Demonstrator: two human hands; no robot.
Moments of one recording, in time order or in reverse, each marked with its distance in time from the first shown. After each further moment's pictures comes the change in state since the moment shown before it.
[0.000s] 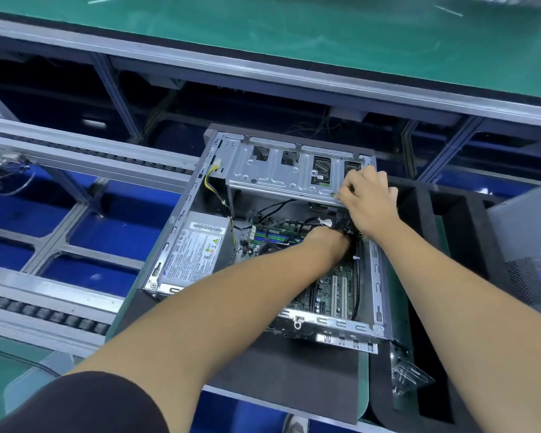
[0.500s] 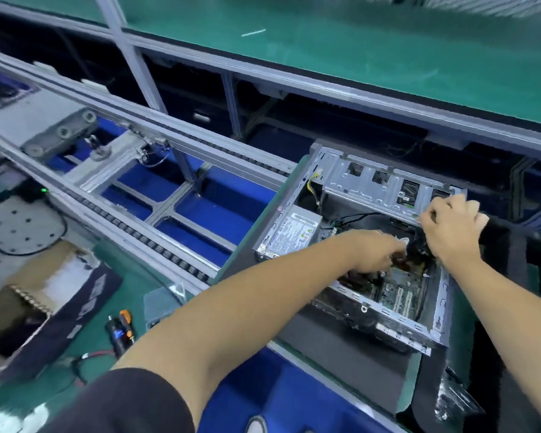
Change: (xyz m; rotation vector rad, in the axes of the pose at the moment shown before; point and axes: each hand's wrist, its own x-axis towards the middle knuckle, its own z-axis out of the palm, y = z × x) left_hand -0.144 -0.044 -0.042 -0.503 0.101 0.038; right_hand -0.018 -0.019 -0.014 -0.141 0.043 -0.064
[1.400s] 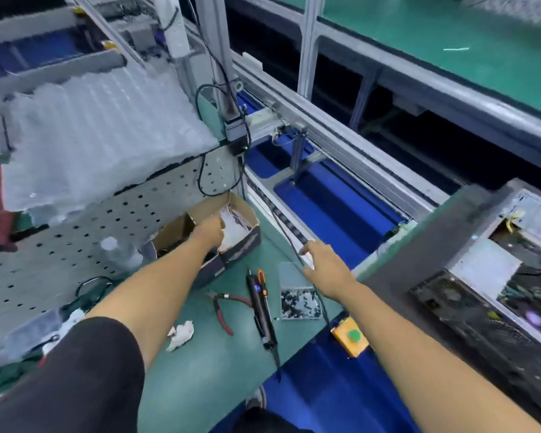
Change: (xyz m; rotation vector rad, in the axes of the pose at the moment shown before) left_hand -0.568 -0.304 0.141 -0.357 0.364 -1.329; right_hand -0.253 -0.473 0.116 0.200 -0.746 -0.697
